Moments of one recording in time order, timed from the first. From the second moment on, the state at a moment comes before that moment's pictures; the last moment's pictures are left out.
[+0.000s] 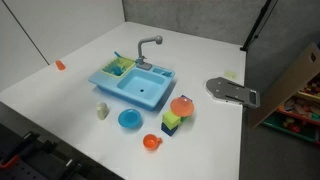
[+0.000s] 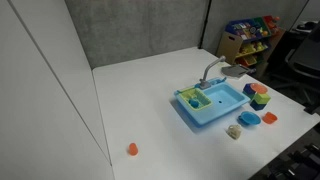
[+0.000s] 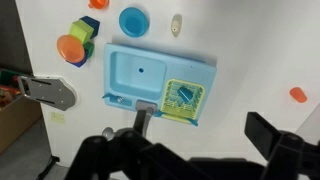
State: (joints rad) arm 0.04 -0.73 0.16 -2.48 -0.05 1.97 0.06
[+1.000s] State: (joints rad) arm 0.06 -0.62 0.16 -2.41 -0.04 1.98 0.06
